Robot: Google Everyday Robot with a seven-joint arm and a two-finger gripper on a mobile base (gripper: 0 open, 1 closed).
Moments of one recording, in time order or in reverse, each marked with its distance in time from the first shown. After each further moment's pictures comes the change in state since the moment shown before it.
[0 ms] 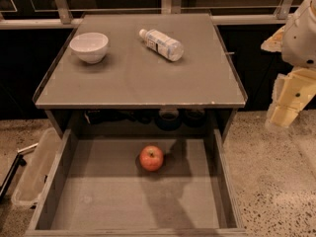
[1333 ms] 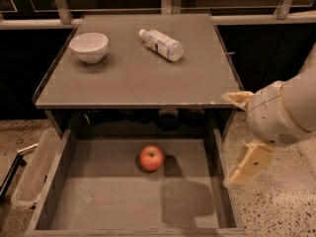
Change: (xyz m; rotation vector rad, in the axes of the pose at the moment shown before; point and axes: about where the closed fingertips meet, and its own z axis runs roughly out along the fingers) arm -0.035 0.080 0.086 -0.039 -0.318 -0.073
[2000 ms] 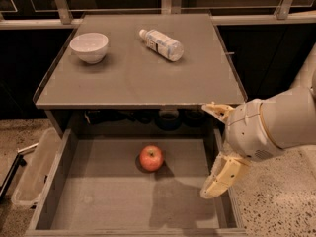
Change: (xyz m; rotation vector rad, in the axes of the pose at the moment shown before) arm -0.025 0.021 0.036 -0.022 -0.143 0.005
